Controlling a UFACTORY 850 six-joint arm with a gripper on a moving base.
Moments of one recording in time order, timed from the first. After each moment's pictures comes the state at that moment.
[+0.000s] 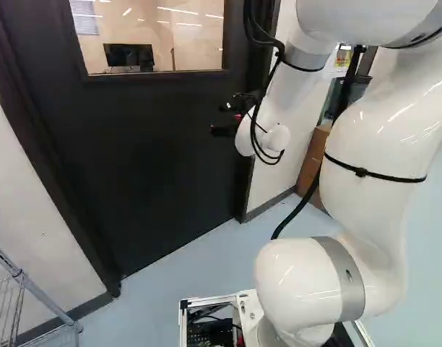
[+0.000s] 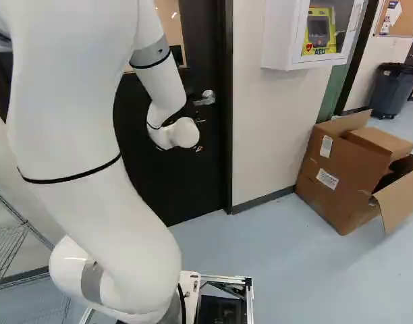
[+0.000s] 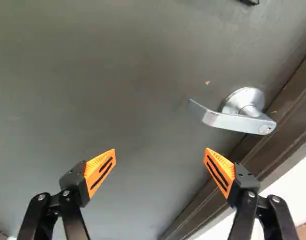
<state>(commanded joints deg) -4.7 -8.2 -36.8 -28.4 53.1 0.0</state>
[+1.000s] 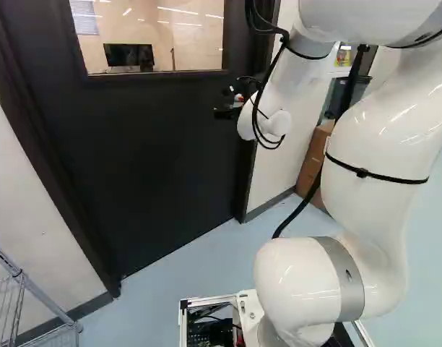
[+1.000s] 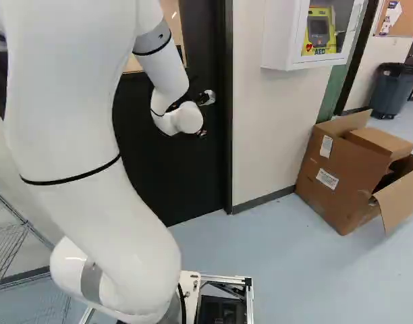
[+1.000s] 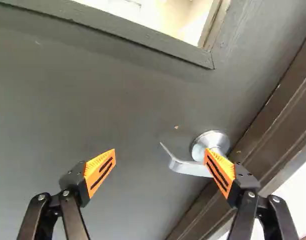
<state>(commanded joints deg) -5.9 -8.6 -44.2 -28.4 53.1 0.0</state>
